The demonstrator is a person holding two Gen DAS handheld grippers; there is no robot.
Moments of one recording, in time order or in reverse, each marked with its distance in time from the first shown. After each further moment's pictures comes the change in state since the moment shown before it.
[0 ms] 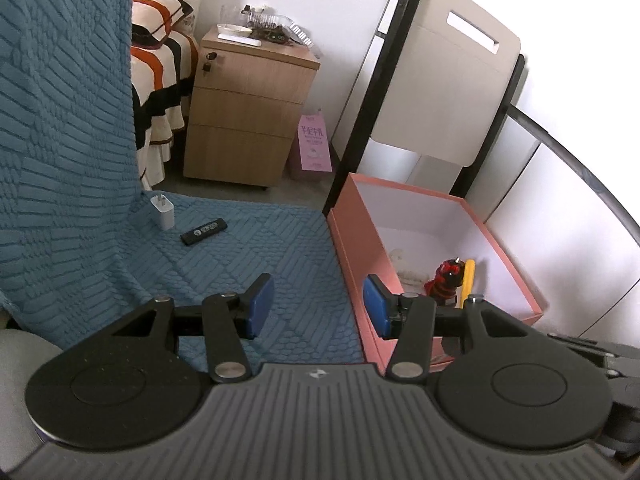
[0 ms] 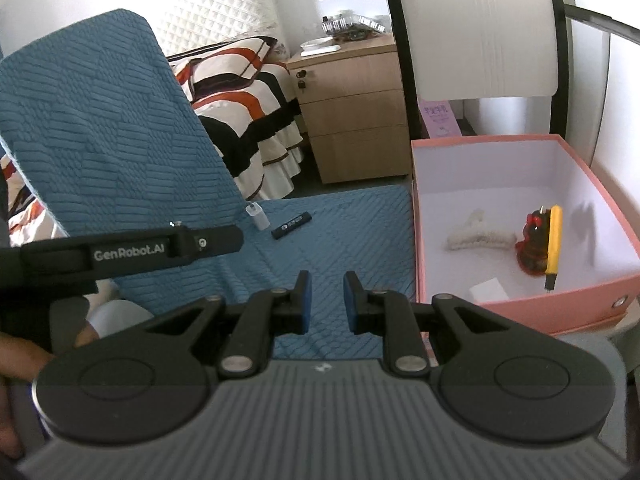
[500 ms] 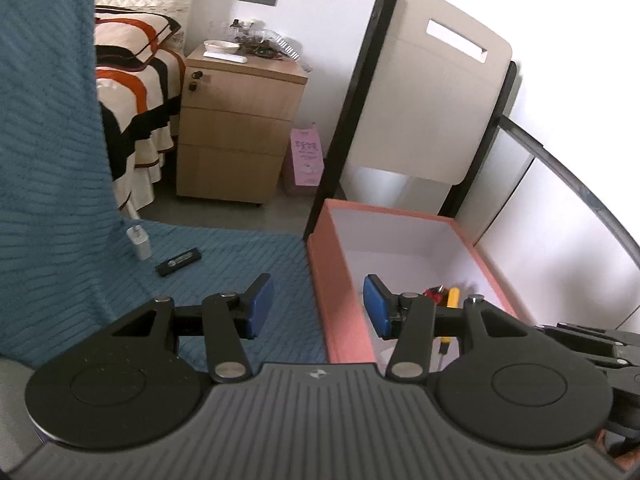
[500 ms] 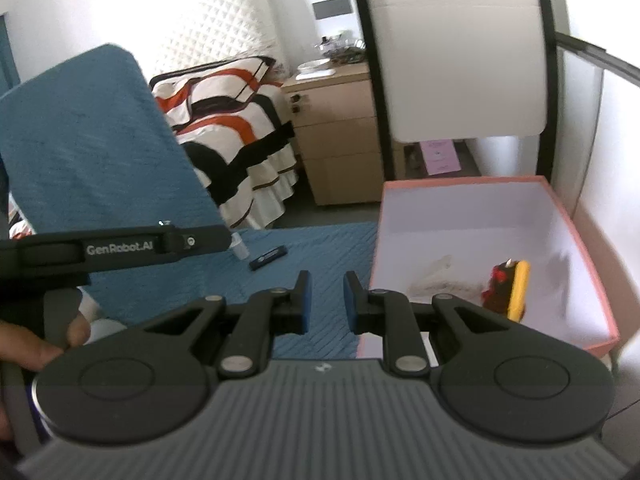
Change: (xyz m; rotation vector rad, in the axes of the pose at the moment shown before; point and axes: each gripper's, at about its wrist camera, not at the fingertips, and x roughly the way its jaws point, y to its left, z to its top) left arm 0.014 -0.058 0.035 0.014 -0.022 0.024; right arm -0.011 -0.054 0.048 -0.053 -0.026 0.029
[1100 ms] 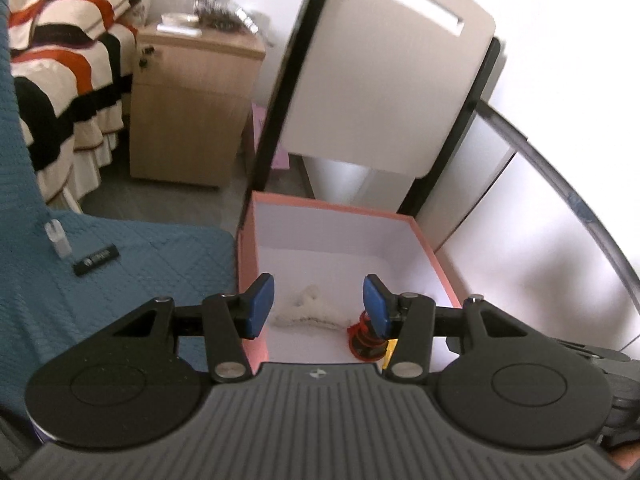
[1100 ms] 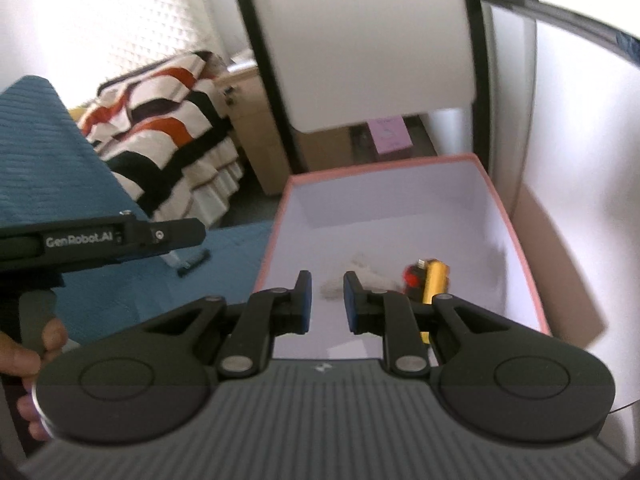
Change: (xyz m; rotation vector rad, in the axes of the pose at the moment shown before) left arm 0.093 -0.090 0.034 -0.026 0.058 -0.069; right arm 0.015 -0.114 0.029 0.098 0.037 -0.068
